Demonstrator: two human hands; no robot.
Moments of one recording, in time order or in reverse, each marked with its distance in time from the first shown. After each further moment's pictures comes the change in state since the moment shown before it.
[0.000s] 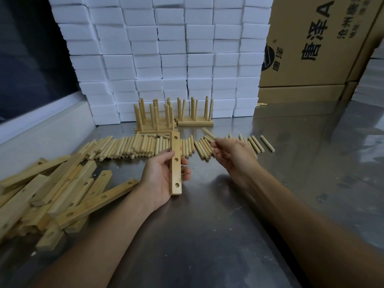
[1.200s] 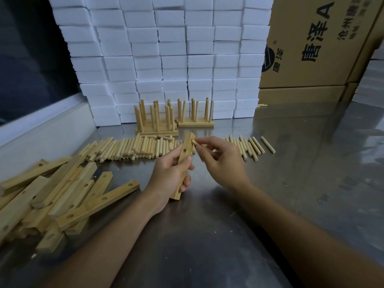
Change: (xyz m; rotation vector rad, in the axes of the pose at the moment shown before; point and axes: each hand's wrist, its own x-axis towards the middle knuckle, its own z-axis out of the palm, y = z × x) left_hand 0.002 -0.010 0.000 0.521 -0.062 0.239; right_hand -0.014 0.016 0.020 -0.824 -0.048 -0.779
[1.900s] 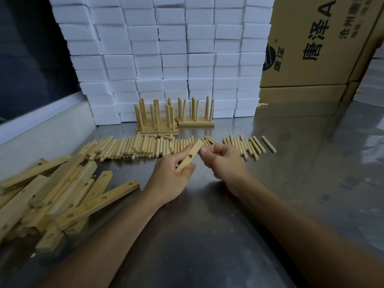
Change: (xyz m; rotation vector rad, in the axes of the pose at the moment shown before) left_hand 0.008 -0.011 -0.010 0.546 -0.013 0.221; right_hand 0.000 -0.002 -0.001 0.340 -0.103 0.523
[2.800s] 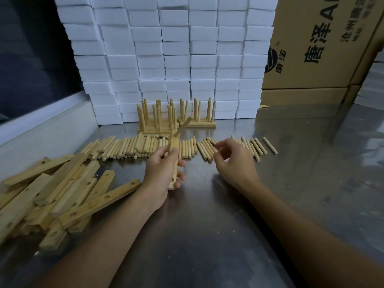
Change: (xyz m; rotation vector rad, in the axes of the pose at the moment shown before) left_hand 0.006 0.008 -0.003 -0.666 0.275 -0.445; right_hand 0.007 0.012 -0.015 -0.592 0.186 -0.212
